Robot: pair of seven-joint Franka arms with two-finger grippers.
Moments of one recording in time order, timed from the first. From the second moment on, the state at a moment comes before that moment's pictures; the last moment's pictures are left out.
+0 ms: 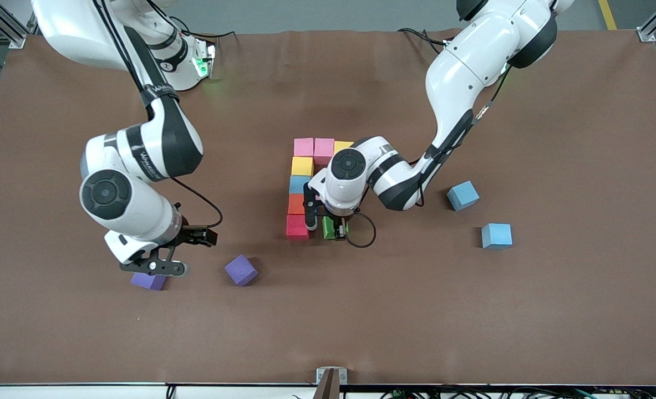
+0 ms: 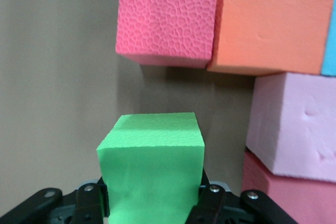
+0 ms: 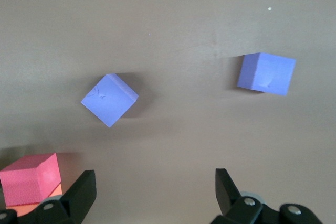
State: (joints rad) left arm -0.45 0.93 -0.40 -1.34 0.41 2.32 0.56; right arm 0.29 0.53 0.00 -1.36 -0.04 1.84 0.37
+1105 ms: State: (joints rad) left arm -0.55 0.96 -0.31 -1.31 0.41 2.41 0.57; right arm 0.17 0.45 0.00 -1.36 -0.04 1.67 0.16
